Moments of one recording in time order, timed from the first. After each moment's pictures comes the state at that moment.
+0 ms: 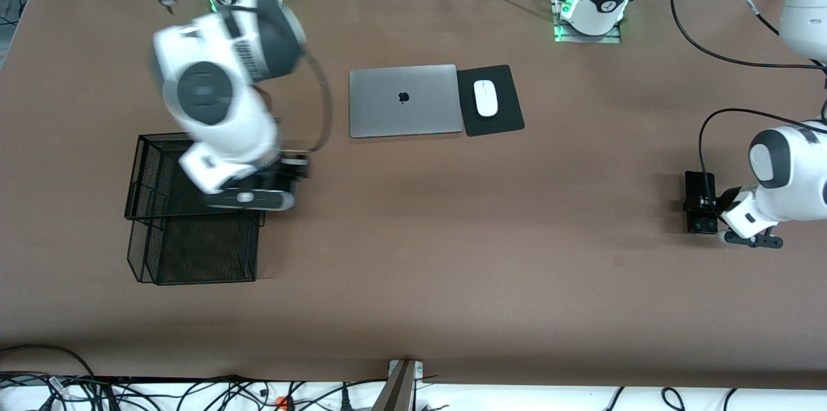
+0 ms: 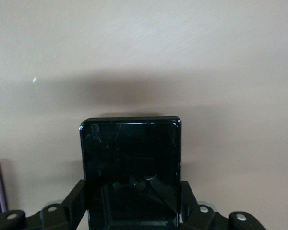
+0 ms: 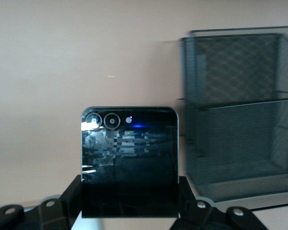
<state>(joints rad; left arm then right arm) 0.44 0.69 -0.18 -1.62 0.16 2.10 0.30 0.37 0.43 0.01 -1.36 -0.10 1.71 0.42</state>
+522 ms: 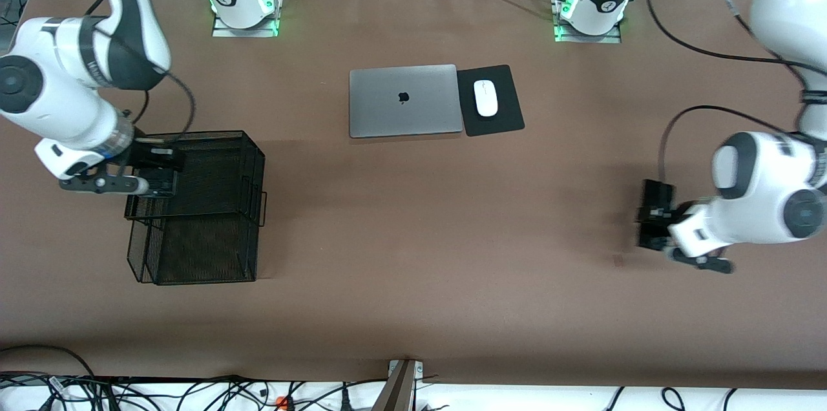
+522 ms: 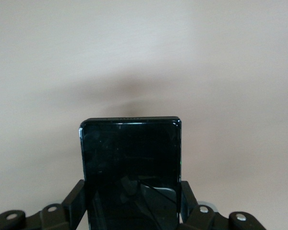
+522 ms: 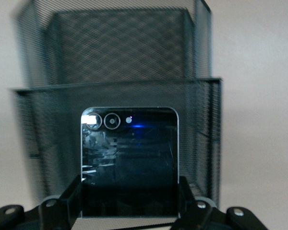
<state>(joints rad) 0.25 0.67 -0.33 -1.47 0.11 1.93 0.13 0.36 0.18 -0.38 -1.95 -0.02 2.08 0.00</state>
